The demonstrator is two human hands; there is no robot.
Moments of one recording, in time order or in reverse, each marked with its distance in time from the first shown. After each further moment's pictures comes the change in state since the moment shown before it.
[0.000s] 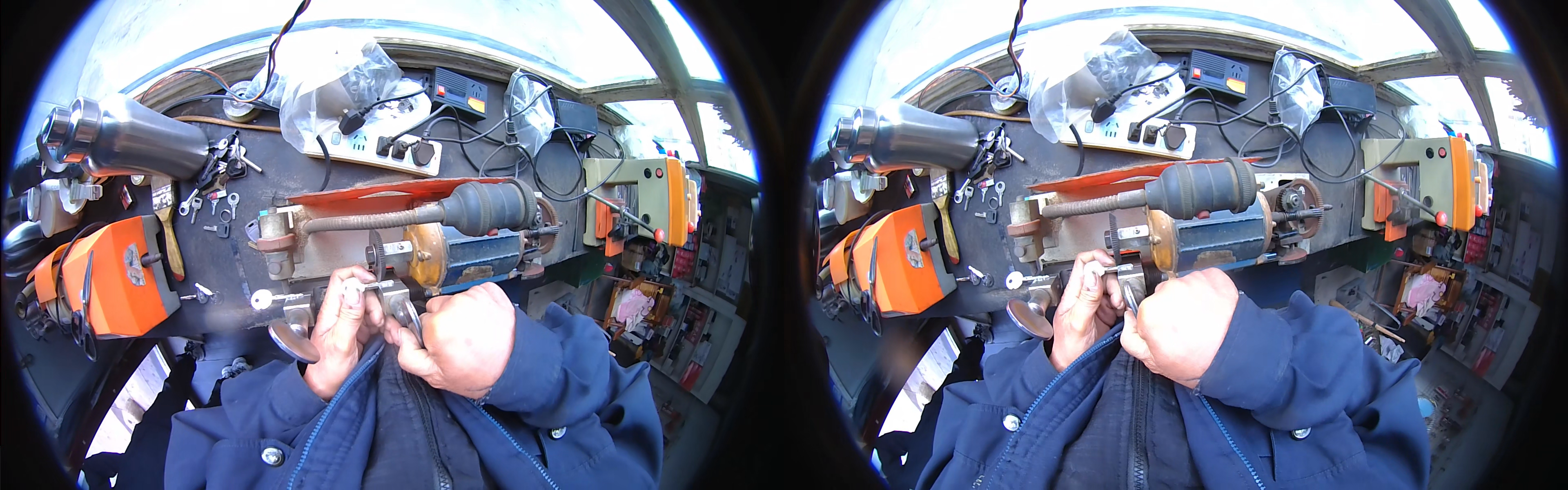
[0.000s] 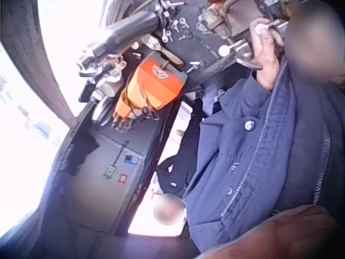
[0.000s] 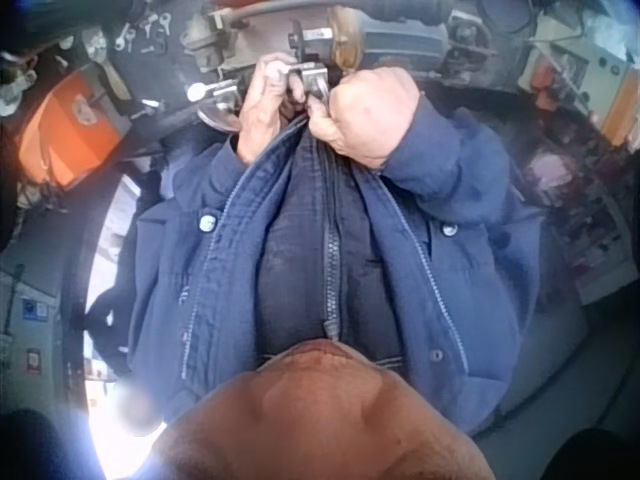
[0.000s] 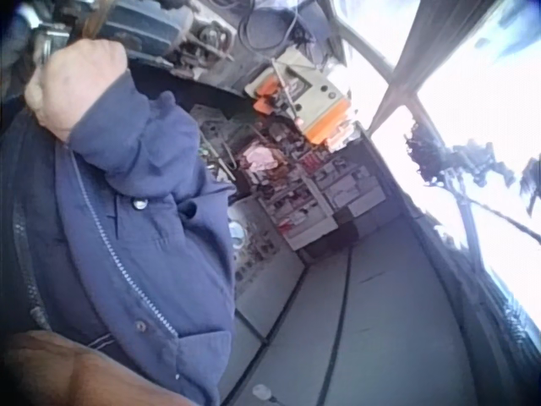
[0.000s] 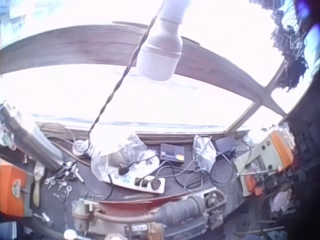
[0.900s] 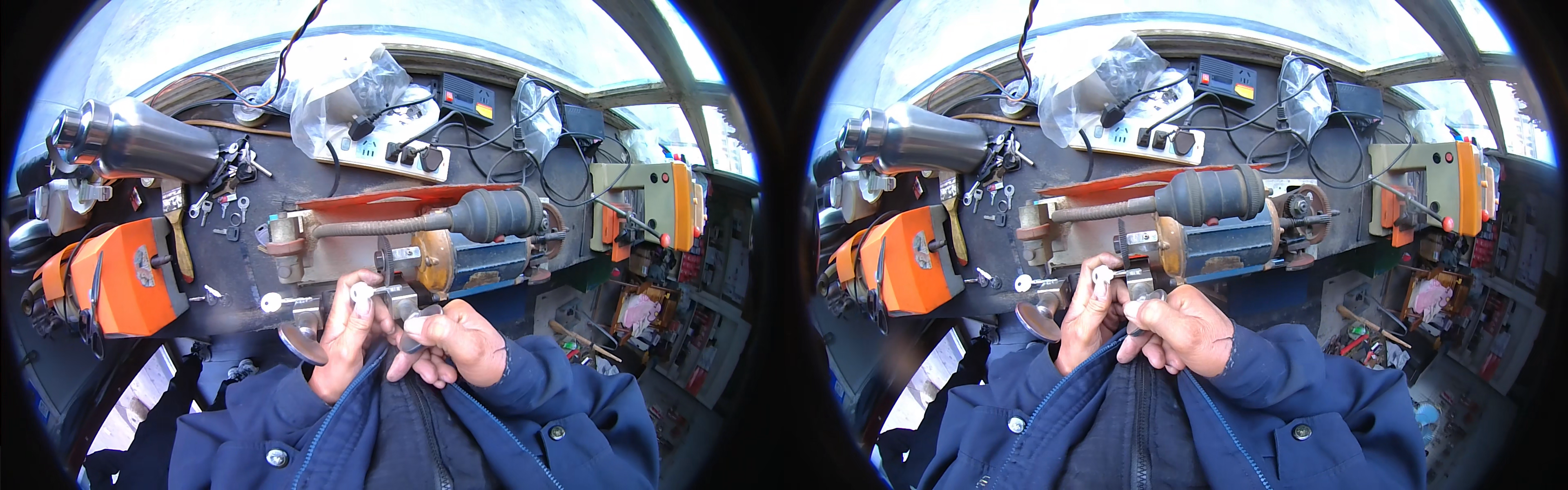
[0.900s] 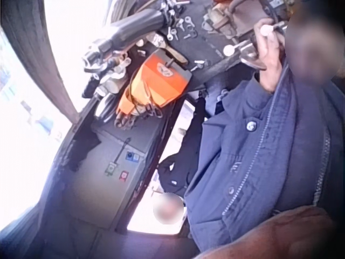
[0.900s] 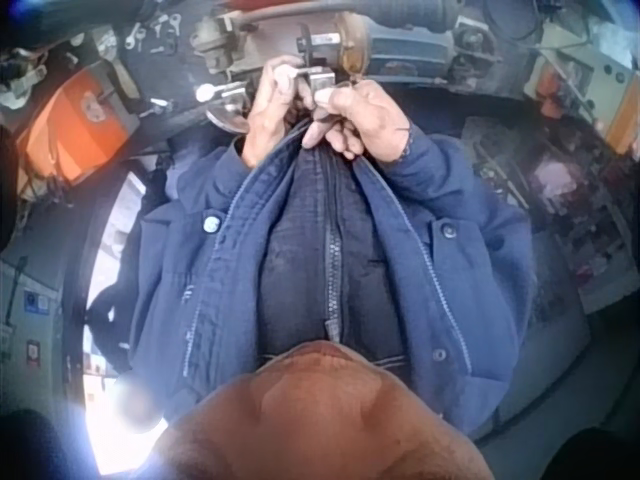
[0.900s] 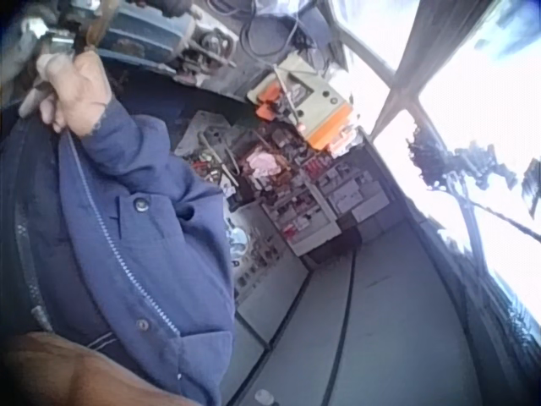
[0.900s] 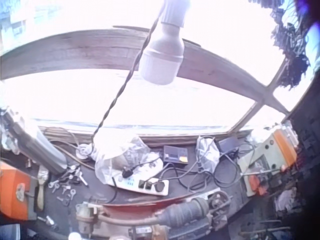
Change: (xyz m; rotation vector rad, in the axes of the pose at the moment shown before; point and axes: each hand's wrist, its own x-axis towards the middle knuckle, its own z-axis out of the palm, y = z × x) left_hand -0.003 0.000 -0.010 0.066 -0.052 0.003; right_hand -0.007 0.005 0.022 1.472 -0.256 0.547
